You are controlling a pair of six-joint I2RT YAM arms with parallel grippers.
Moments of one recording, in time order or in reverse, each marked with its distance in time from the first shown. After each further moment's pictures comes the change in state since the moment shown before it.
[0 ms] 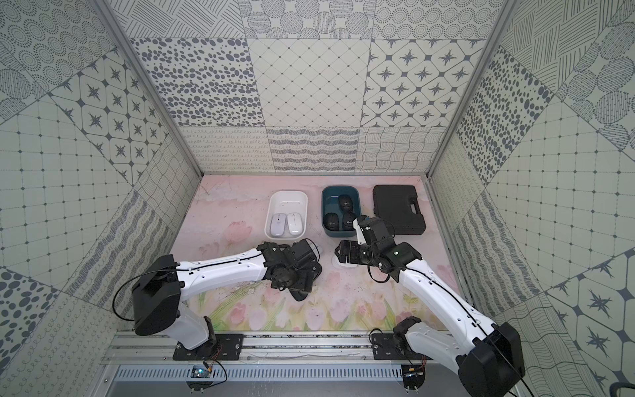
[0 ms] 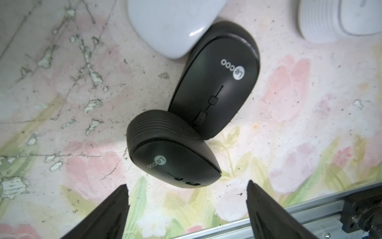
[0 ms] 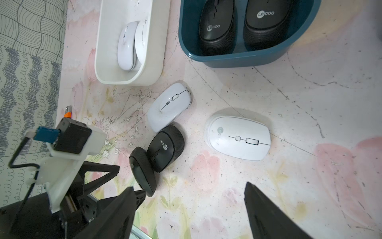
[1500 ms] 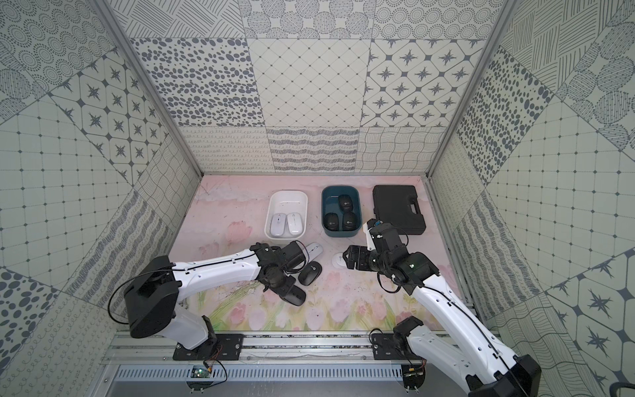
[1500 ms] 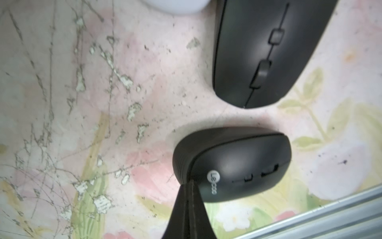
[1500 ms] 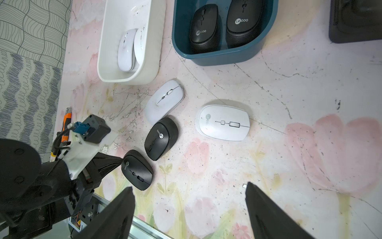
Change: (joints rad) left arm 0.060 -0.070 -0.141 -0.048 -0.028 0.424; right arm -0.009 -0.161 0.005 -0.136 0.051 0.005
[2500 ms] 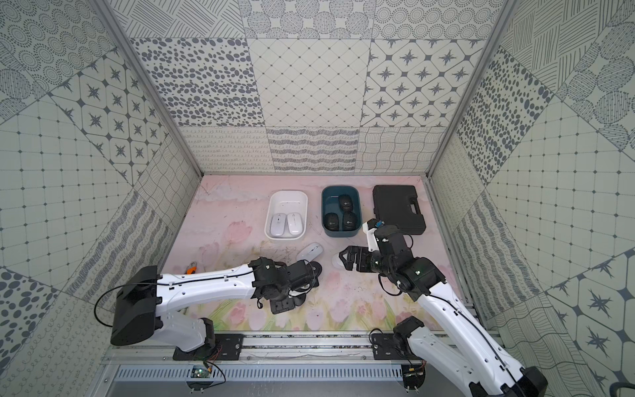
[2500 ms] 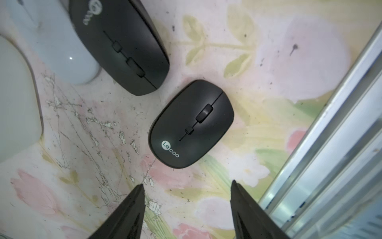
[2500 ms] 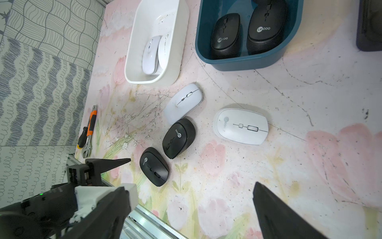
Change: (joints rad) left arm -0.216 -0.051 0.006 -0.044 -0.147 0.631; right arm -0.010 -0.069 -0.014 0.035 -0.077 0.003
